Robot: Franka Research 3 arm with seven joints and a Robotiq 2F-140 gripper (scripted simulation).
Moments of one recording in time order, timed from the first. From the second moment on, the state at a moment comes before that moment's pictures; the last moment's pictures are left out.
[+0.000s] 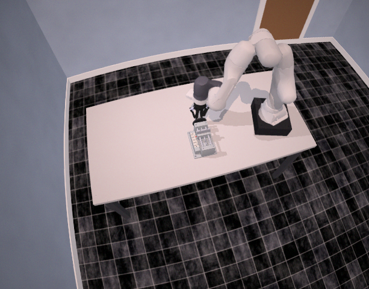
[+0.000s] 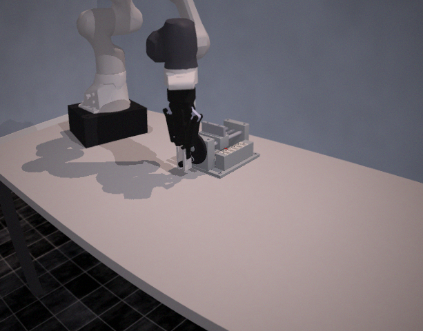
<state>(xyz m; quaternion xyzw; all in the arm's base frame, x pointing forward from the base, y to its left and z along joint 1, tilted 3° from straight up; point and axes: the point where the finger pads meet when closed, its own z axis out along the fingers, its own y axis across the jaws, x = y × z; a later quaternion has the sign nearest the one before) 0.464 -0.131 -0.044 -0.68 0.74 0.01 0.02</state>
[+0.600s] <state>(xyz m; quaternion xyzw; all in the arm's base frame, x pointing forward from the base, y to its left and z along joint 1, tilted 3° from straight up) 0.497 -0.135 -0.026 -0.68 0.74 0.01 0.02</state>
